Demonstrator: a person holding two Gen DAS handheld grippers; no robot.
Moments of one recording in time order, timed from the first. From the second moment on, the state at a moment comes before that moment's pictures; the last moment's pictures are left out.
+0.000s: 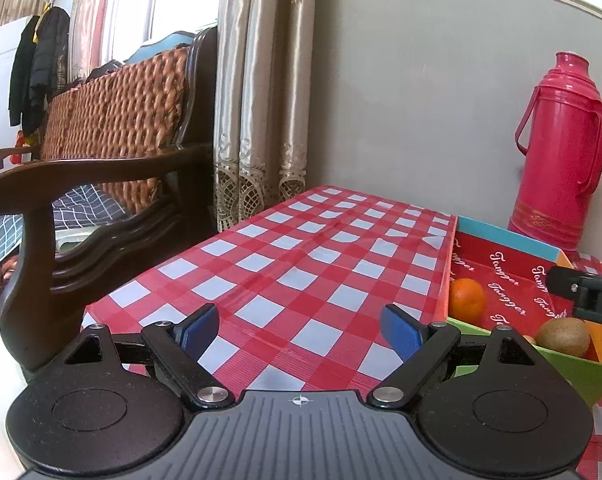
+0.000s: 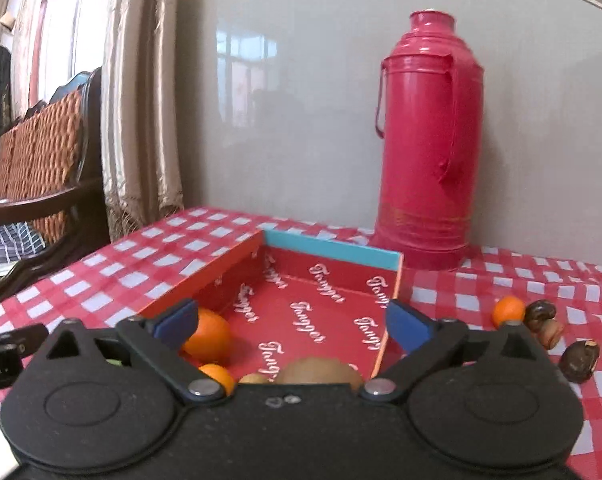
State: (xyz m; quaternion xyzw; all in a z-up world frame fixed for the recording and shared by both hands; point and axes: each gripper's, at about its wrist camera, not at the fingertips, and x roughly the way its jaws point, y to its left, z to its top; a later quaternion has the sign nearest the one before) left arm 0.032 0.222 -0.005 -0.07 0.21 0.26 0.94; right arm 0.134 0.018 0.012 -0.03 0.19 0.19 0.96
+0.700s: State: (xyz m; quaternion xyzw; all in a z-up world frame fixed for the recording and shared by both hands) left arm 0.052 0.160 0.003 -0.08 0.17 0.19 0.96; right arm 0.145 -0.085 0.011 -0.01 0.17 0.10 0.98
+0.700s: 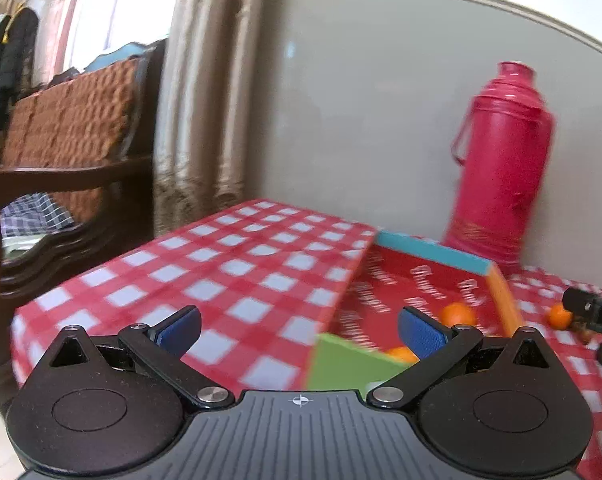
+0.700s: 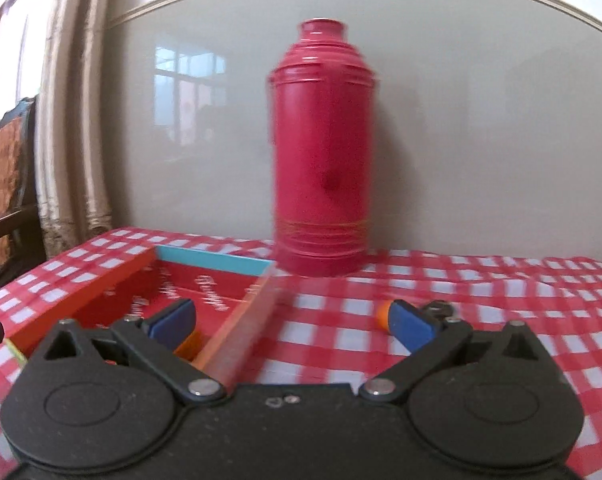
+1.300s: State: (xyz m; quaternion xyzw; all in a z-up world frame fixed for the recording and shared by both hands) left arm 0.114 -0.017 -0.001 -0.03 0.19 0.03 0.98; right arm 0.138 -0.252 -0.002 0.08 0.17 -0.07 0.98
